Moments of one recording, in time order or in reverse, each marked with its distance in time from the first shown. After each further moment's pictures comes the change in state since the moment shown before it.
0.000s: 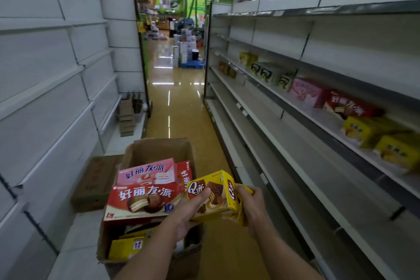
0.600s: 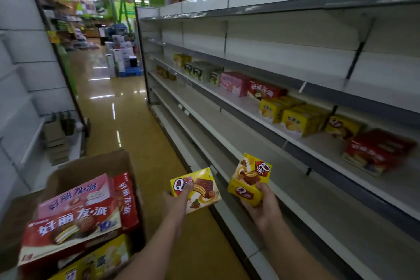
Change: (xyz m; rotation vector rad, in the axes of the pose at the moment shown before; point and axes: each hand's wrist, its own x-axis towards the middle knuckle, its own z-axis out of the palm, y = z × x) left_hand -0.007 -0.027 0.147 0.062 0.143 0.150; right_hand -0.055 -0.007 -0.192 0.750 0.245 0.027
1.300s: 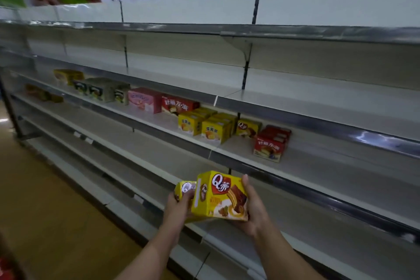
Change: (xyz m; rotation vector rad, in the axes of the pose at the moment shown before) left_hand 0.014 0.016 0.128 0.259 -0.599 0.060; right_hand -0.029 -0.060 -0.036 0.096 -0.037 -0.111
